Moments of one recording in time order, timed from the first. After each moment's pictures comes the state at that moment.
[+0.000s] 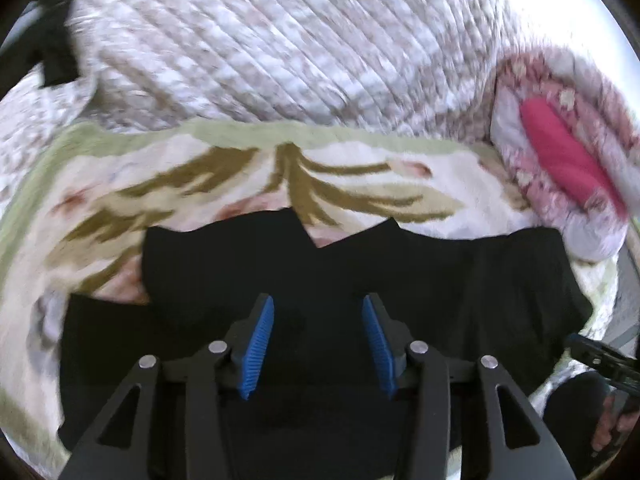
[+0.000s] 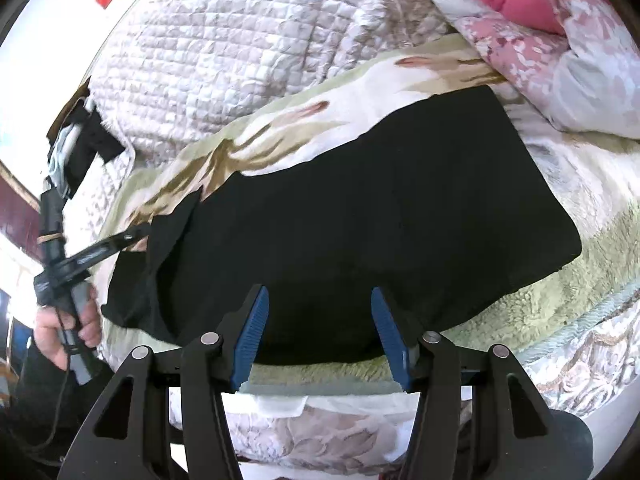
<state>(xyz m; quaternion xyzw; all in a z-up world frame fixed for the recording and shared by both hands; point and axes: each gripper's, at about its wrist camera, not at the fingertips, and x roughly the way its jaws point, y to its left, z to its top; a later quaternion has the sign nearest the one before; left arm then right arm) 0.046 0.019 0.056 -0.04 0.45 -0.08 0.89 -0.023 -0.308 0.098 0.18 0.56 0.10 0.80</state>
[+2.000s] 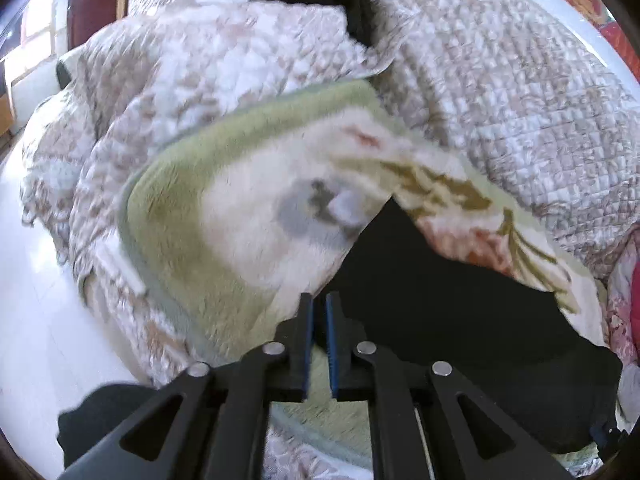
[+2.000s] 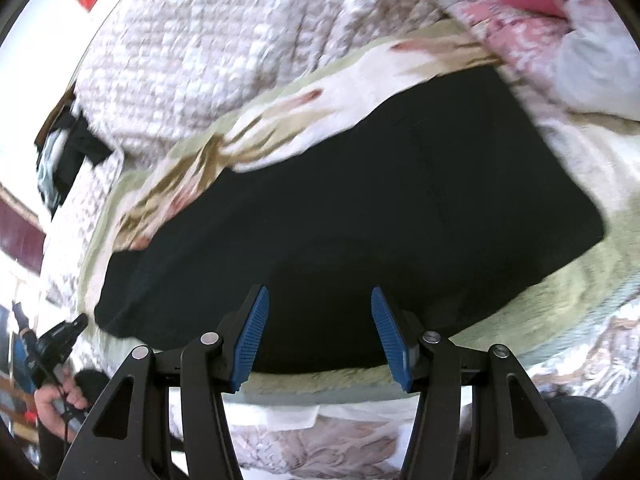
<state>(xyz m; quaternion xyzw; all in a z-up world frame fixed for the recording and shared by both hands) -0.111 0.179 0.050 -0.21 0.37 0.22 0.88 -0.023 -0.303 0.091 0.19 0.56 0.07 0.80</state>
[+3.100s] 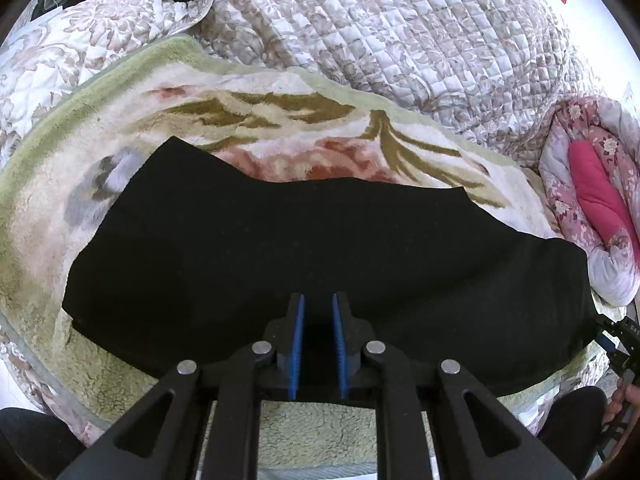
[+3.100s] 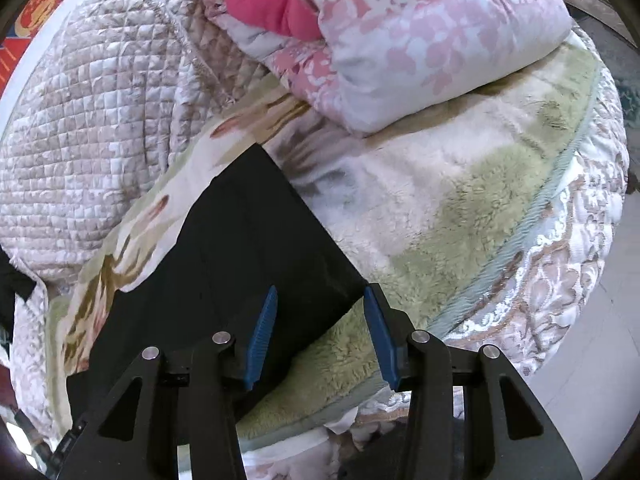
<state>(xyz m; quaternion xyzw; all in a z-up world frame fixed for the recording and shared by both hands) -0.050 0.080 0.028 -0.14 0.45 0.02 0.88 -0.036 -0.409 0.105 0.24 0.52 -0.16 0.80</state>
